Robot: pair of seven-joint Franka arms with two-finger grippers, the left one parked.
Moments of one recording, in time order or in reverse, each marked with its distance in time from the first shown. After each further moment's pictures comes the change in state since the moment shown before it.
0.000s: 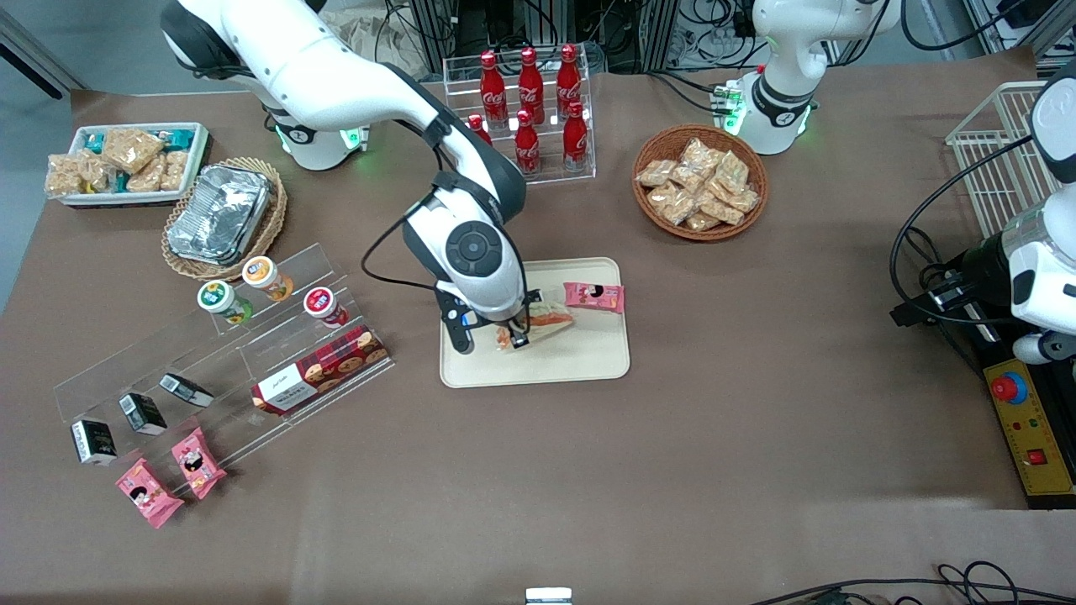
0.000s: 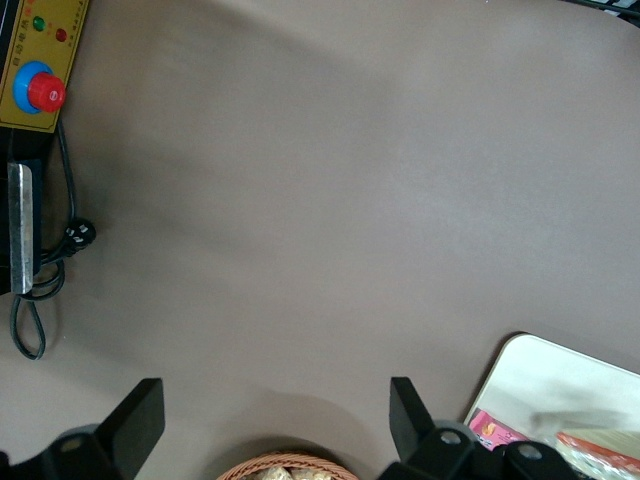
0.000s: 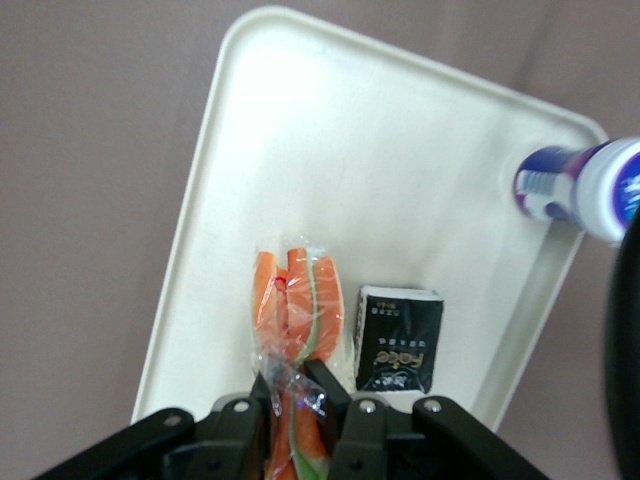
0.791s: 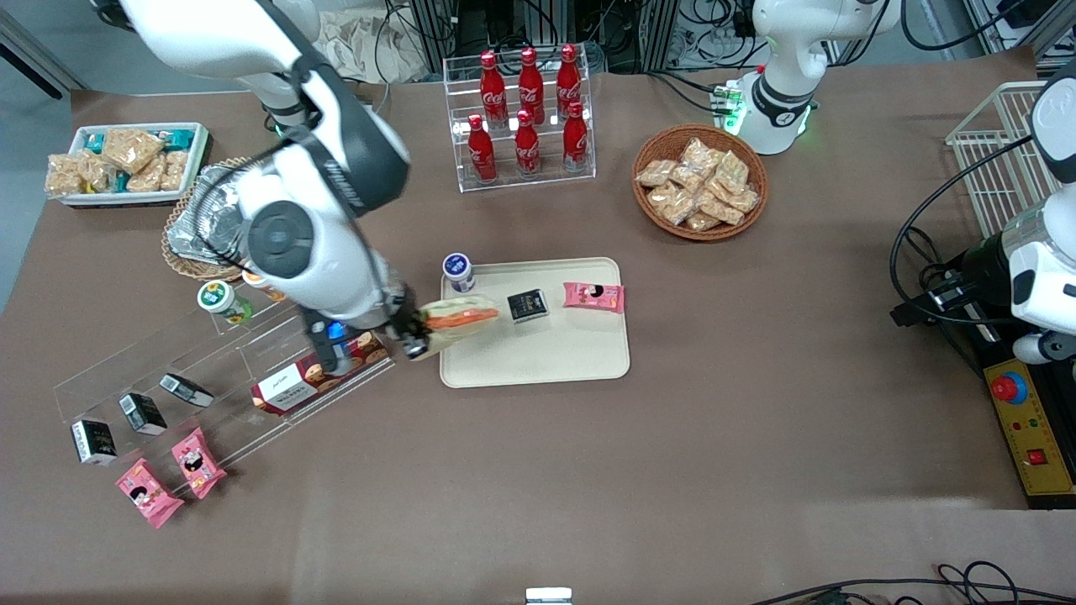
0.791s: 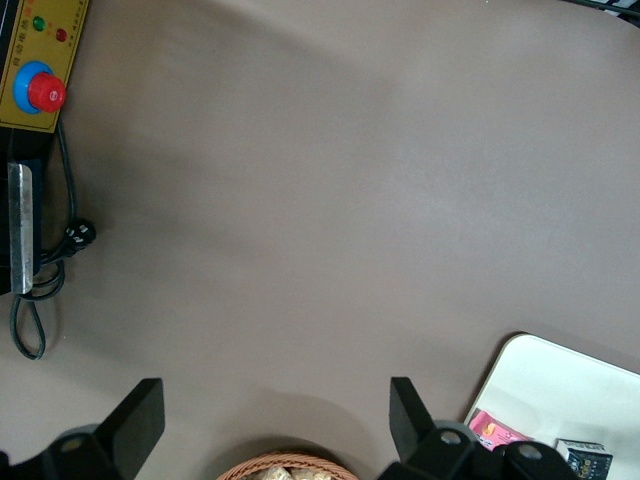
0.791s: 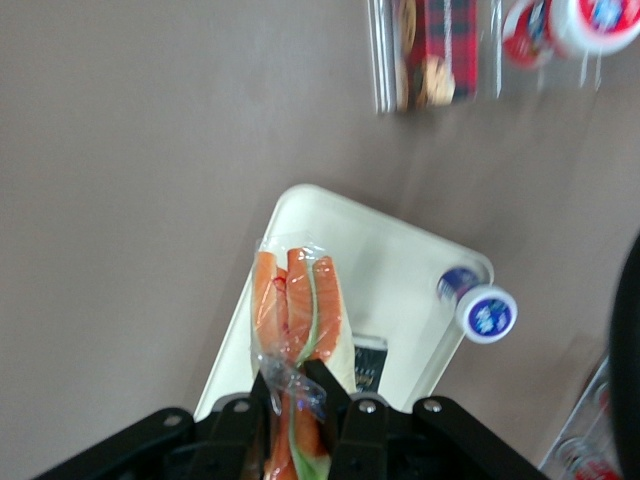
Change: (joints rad) arm -0.189 -0.215 0.000 0.077 0.101 -0.304 -0.290
